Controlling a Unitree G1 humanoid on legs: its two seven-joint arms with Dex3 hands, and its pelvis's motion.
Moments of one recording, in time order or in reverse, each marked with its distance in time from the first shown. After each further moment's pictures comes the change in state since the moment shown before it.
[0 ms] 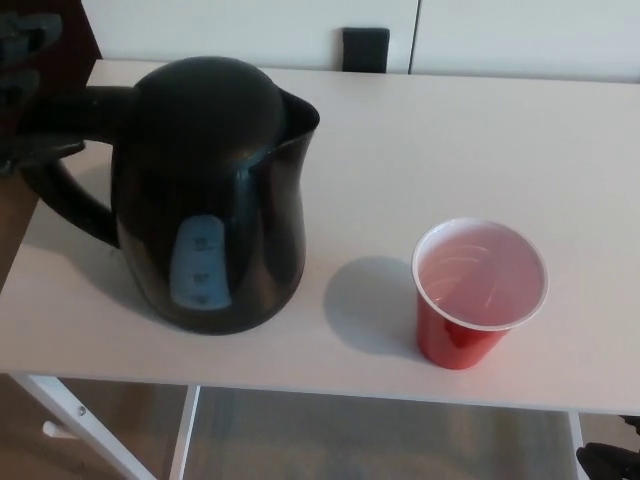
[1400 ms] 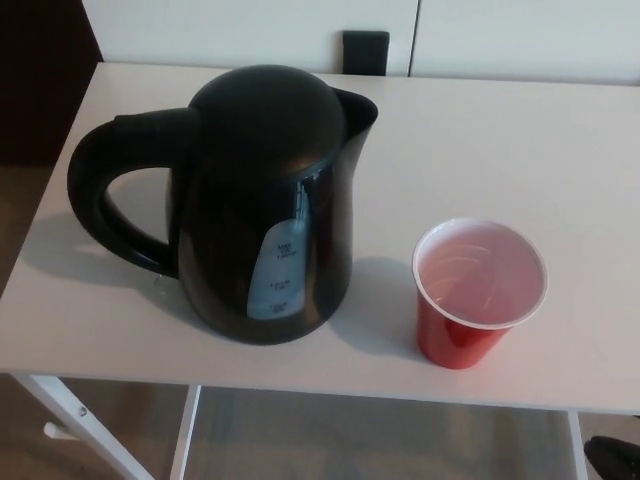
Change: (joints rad) left_arm 0.391 0.136 0.478 -0.190 -0.151 -0.183 -0.159; right_arm 0.005 0.001 -0.030 -0.020 0.032 0.020 0.031
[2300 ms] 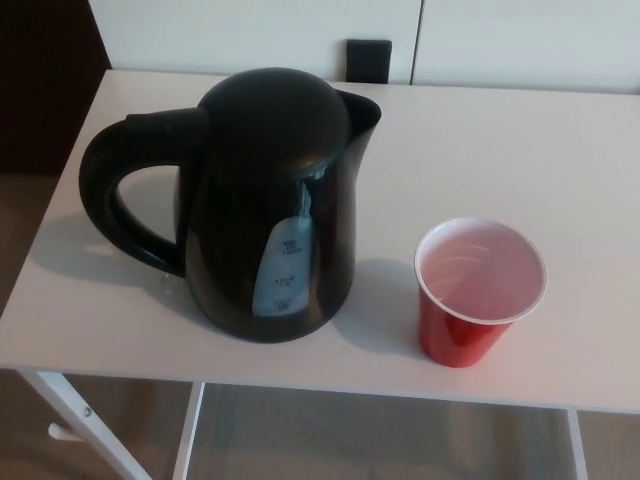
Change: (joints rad) left_arm 0.778 -0.412 0.323 0.483 -0.129 -0.156 -0.069; right_arm 0.166 -0.009 -0.197 -0.013 0.093 -0.026 0.055
